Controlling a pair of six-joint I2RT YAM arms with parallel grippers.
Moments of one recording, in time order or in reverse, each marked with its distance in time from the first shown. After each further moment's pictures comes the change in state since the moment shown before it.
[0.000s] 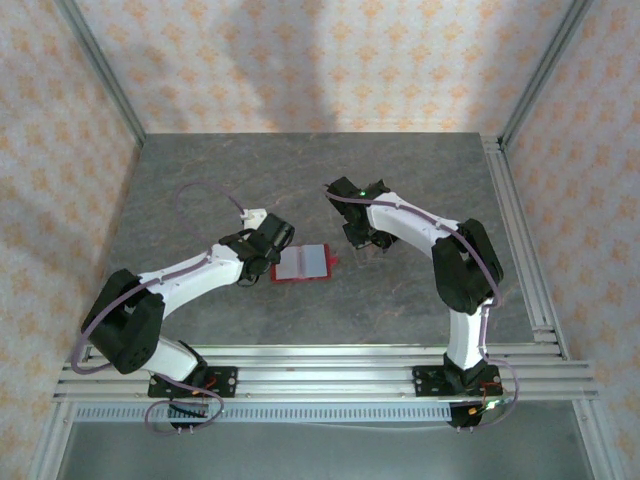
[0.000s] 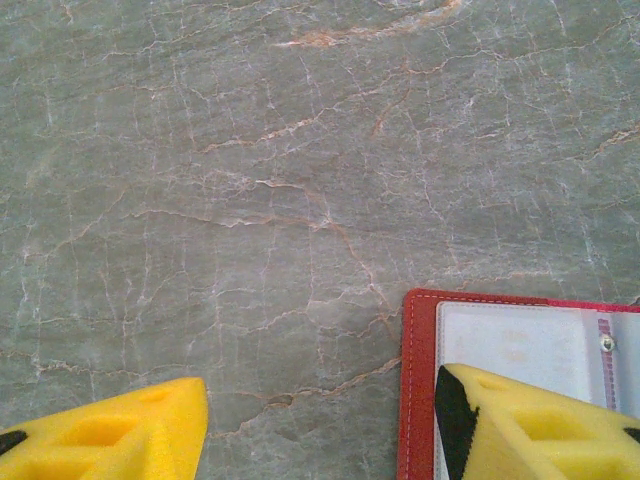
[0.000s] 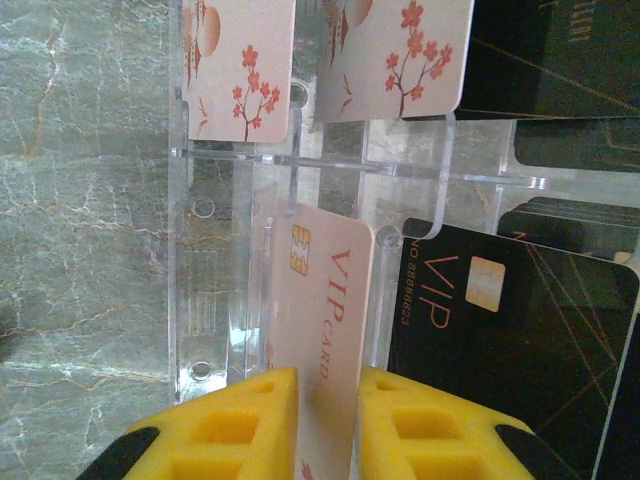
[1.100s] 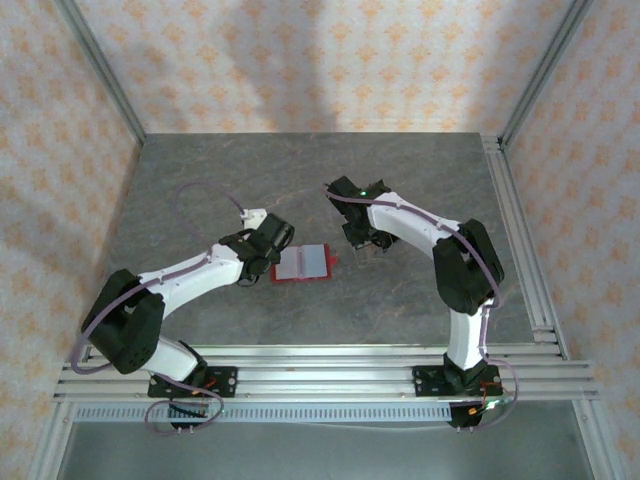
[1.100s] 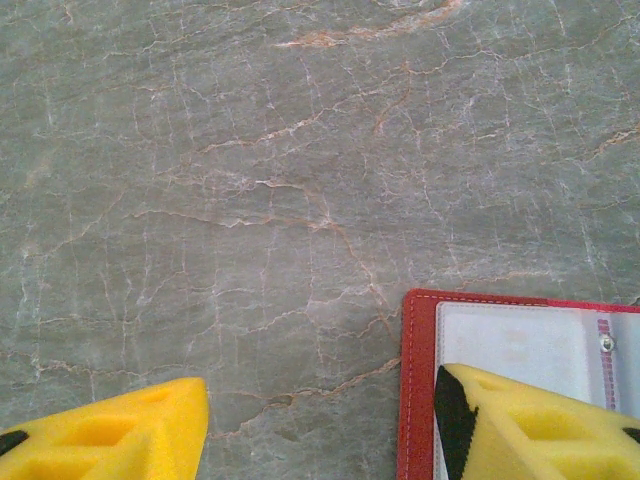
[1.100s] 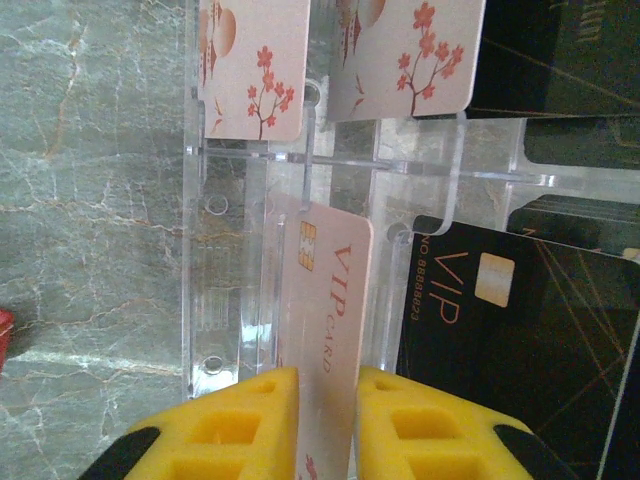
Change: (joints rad) left arm 0.000 0.000 0.000 0.000 0.000 0.000; right arm 0.000 -0.008 0.002 0.000 -0.021 0.000
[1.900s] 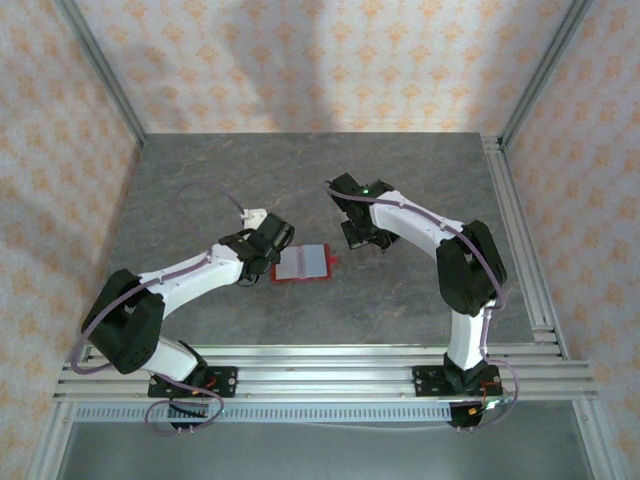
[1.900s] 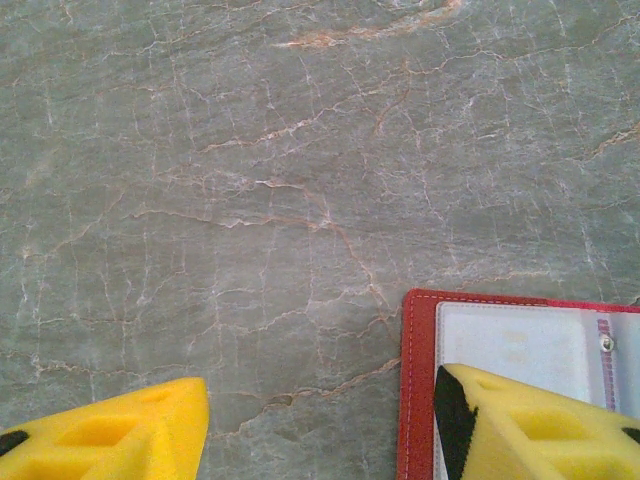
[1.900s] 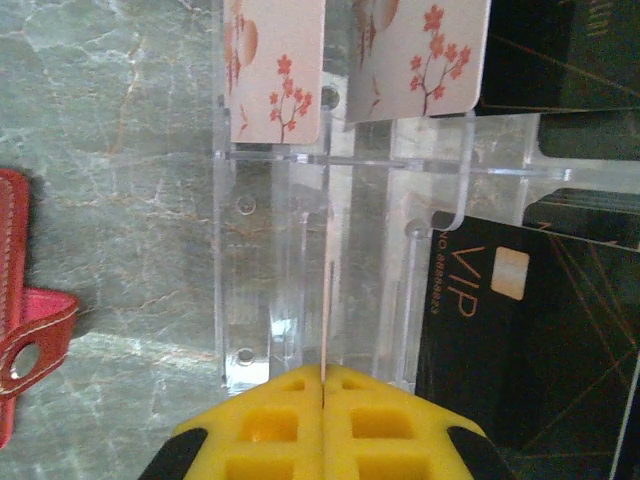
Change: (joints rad) left arm 0.000 0.000 0.000 0.000 0.000 0.000; right arm -0.008 -0.017 0.008 -0.001 -0.083 0.011
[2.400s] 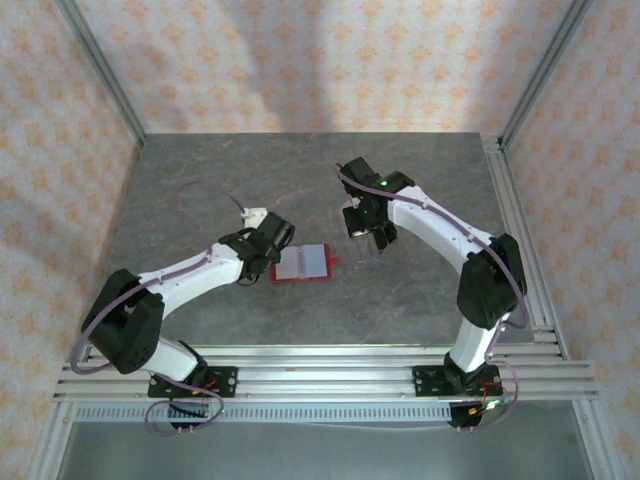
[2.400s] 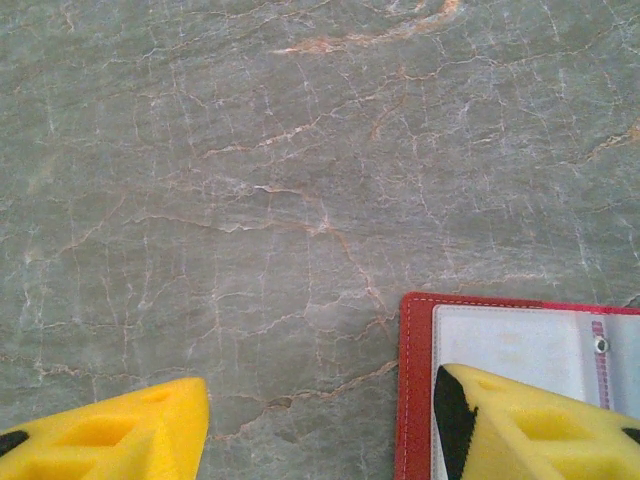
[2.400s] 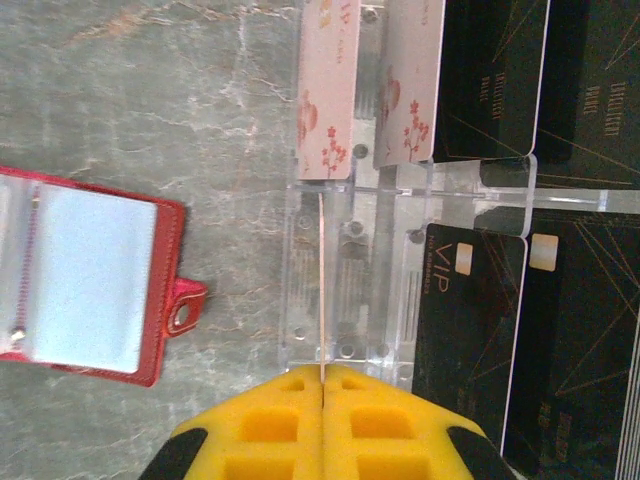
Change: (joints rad) left arm 0.000 0.000 0.014 -0.010 0.000 0.009; right arm -0.021 -0.140 0.035 -0.004 -0.130 0.013
